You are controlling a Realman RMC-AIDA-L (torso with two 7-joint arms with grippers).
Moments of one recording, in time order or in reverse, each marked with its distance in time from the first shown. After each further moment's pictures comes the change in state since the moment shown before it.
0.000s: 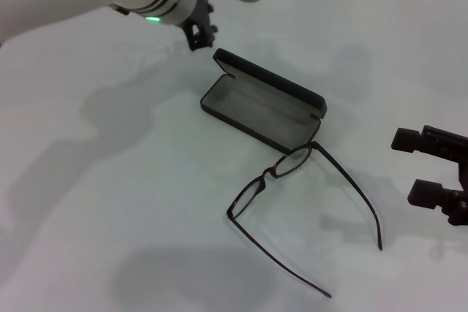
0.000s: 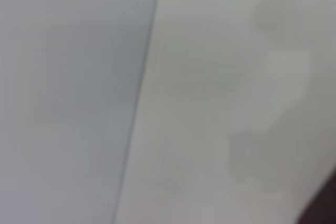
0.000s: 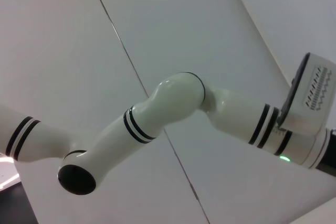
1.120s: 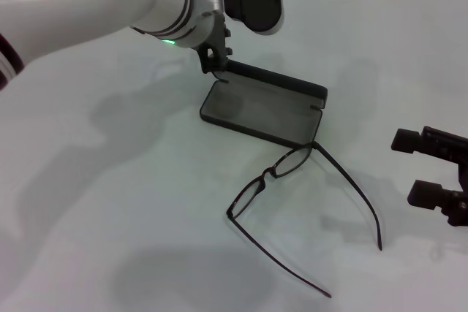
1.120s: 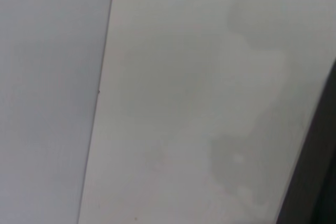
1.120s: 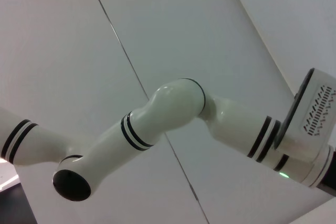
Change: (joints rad) left arm 0.011 -0.050 0.006 -0.013 -0.002 0.029 0.100; right arm -0.003 0.002 0.000 0.000 0.001 0.001 0.000
